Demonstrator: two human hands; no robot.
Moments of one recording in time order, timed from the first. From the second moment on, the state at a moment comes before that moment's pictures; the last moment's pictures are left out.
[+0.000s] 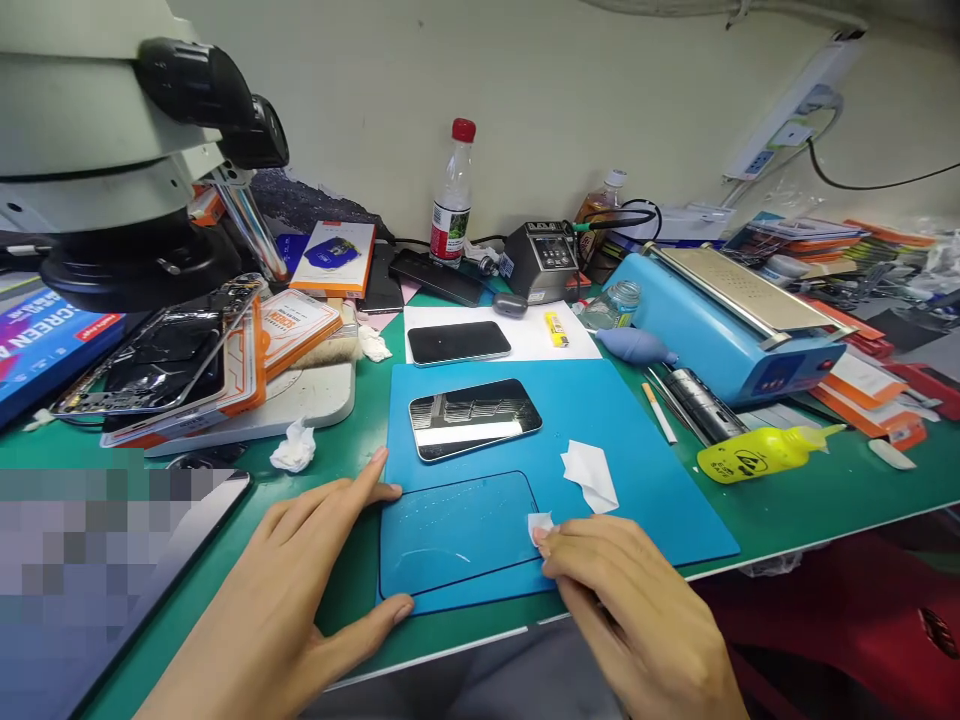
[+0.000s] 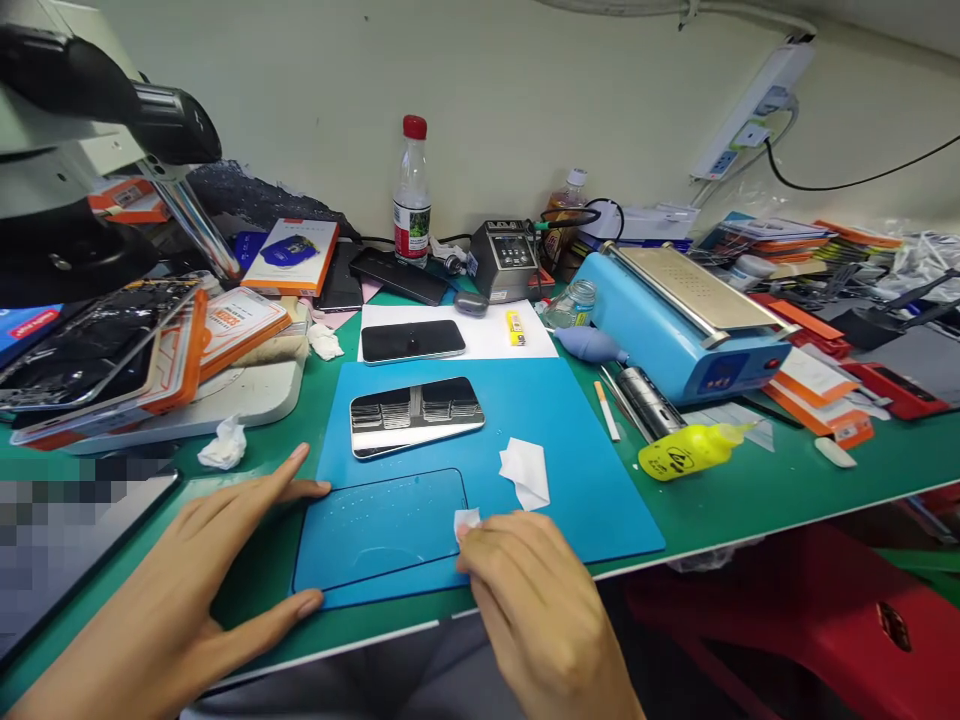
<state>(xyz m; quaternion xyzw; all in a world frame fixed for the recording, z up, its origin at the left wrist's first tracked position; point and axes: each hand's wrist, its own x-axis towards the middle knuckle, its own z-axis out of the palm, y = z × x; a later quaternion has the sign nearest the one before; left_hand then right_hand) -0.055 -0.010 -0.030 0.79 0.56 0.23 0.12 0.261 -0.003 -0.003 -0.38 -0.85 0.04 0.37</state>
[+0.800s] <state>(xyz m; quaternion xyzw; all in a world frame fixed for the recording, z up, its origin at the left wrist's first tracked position) -0.046 -0.011 -0.021 0.76 0.57 0.24 0.21 0.191 0.033 0.010 -0.35 -0.81 0.11 0.44</state>
